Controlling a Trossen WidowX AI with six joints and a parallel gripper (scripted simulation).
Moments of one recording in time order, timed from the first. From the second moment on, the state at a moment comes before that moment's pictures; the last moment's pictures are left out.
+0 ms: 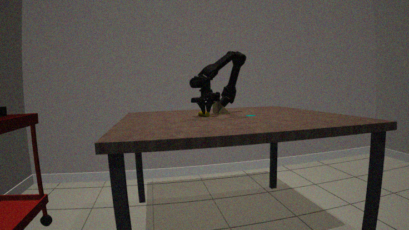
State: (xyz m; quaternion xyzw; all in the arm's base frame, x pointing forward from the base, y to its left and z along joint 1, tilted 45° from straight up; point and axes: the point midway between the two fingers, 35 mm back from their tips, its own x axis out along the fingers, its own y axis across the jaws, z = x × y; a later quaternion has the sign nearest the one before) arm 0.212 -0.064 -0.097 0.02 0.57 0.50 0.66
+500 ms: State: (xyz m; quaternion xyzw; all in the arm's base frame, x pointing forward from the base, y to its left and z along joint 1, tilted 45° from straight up) arm 0.219 -0.083 -0.078 0.03 0.57 0.49 0.66
